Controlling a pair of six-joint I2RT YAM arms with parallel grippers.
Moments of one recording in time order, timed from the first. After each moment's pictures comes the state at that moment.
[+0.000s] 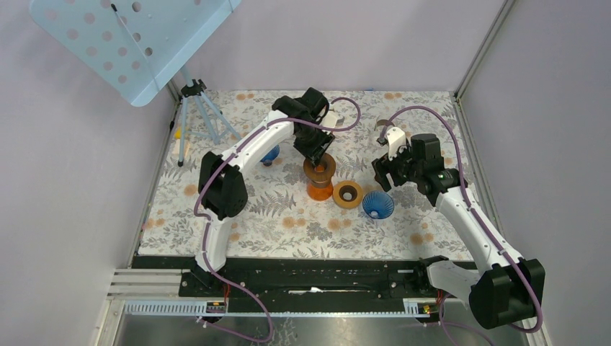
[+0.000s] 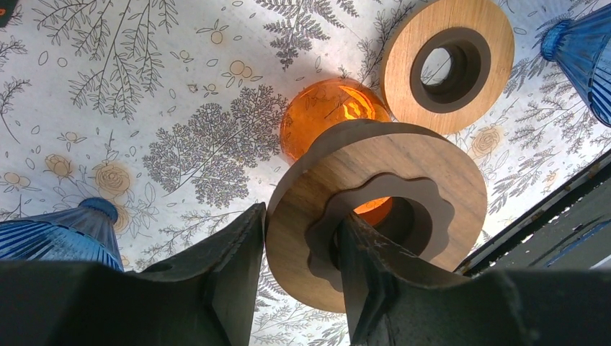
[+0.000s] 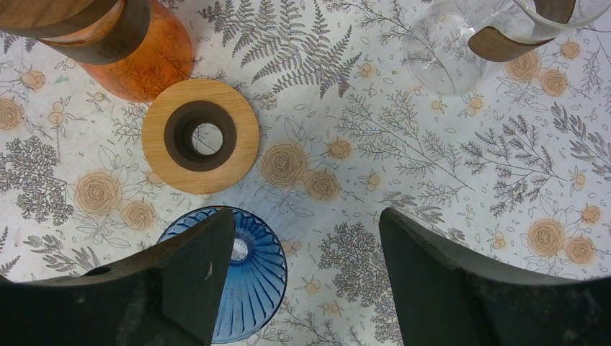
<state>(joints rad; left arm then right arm) -0.63 2.12 2.07 -1.15 0.21 0.13 0.23 1.10 0.86 -0.48 -0.28 -0.34</state>
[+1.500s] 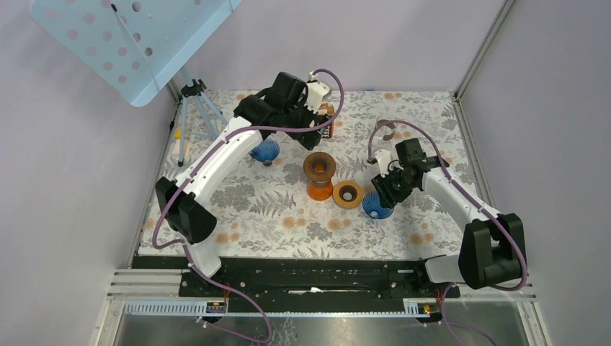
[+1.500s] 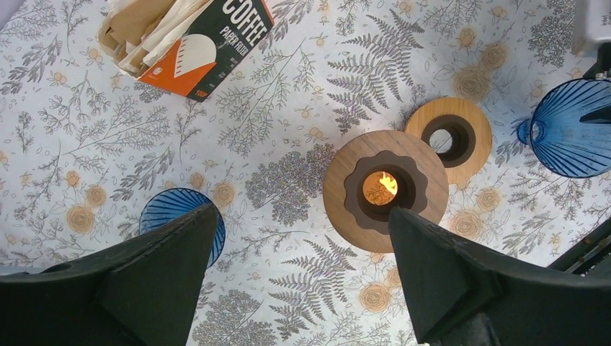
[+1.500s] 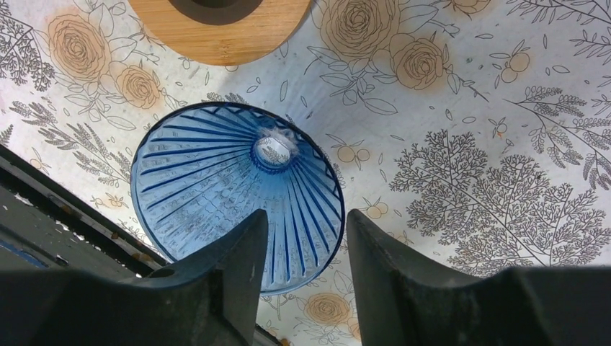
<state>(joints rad) -0.63 1.77 1.92 -0.92 0.07 0.13 0.23 1.35 0.89 -0.79 -0.30 -0.43</state>
